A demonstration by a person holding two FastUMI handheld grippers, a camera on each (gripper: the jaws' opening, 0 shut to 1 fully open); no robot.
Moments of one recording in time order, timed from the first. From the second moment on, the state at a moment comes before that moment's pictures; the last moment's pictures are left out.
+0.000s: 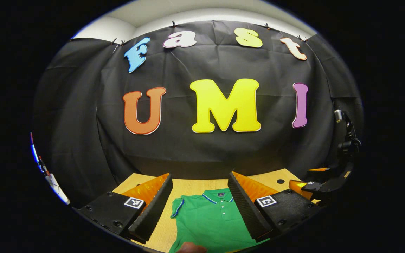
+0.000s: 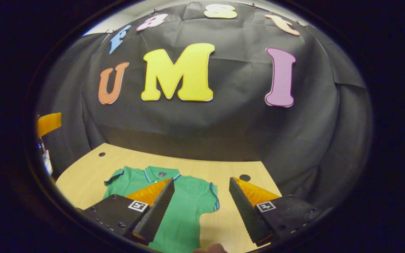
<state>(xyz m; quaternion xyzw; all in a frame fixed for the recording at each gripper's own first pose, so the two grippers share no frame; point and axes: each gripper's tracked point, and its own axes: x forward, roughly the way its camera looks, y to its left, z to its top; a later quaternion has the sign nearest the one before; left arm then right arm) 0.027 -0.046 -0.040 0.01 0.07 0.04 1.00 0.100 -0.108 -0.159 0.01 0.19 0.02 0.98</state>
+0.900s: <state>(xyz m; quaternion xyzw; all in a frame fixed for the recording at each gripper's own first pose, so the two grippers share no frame) 0.034 -0.051 -0.057 0.01 0.09 0.06 0.99 0.220 -0.134 -0.347 0.00 0.32 0.05 0.95</state>
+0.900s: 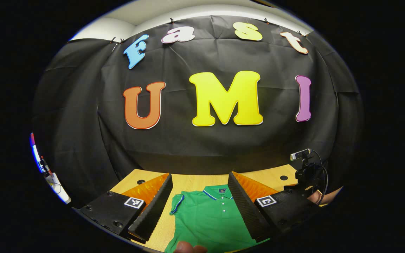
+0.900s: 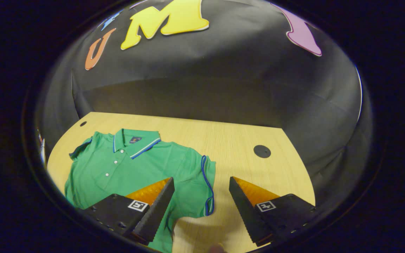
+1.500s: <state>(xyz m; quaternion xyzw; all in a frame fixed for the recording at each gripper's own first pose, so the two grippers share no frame) 0.042 -0.048 -0.082 0.02 0.13 0.06 0.99 0.228 -0.137 -0.399 0.05 0.39 0.02 0.92</state>
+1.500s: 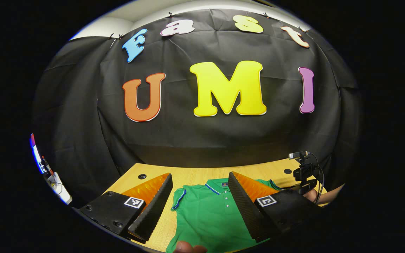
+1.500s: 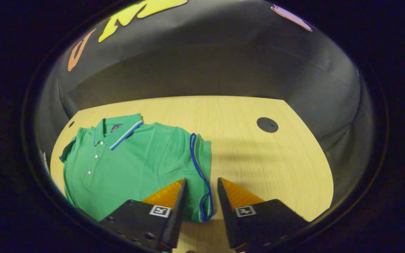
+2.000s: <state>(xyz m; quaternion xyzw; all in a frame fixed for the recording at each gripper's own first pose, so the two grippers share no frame) 0.041 -0.044 -0.079 0.02 0.12 0.06 0.99 0.231 -0.143 -0.379 0.08 0.38 0.01 0.92</state>
